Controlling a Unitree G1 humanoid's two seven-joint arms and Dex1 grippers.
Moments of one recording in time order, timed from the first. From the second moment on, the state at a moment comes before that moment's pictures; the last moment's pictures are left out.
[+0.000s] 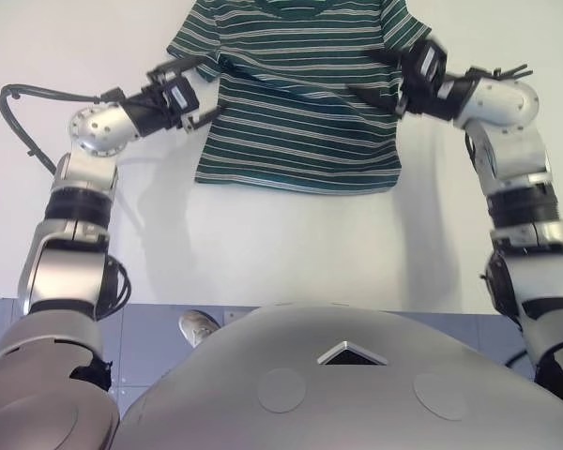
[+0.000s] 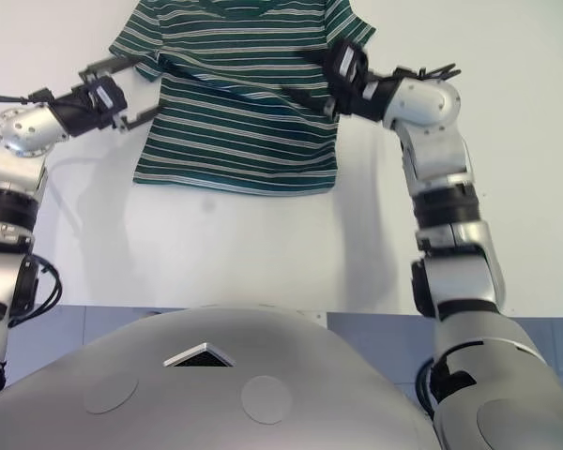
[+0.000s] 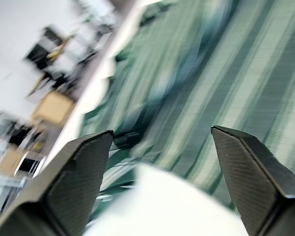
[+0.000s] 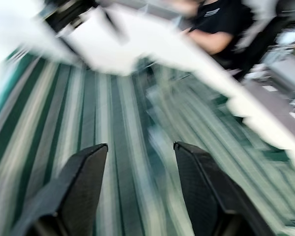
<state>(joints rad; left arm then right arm) -0.30 0.70 -0.27 0.49 0.10 -0.62 -0.80 -0.28 -0.63 0.33 0.09 0.09 -0.05 1.03</state>
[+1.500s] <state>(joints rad) -0.05 0.59 0.18 0.10 -0.35 0.57 -0.53 -0.21 -0.77 0.36 -0.19 0.15 0.26 1.20</state>
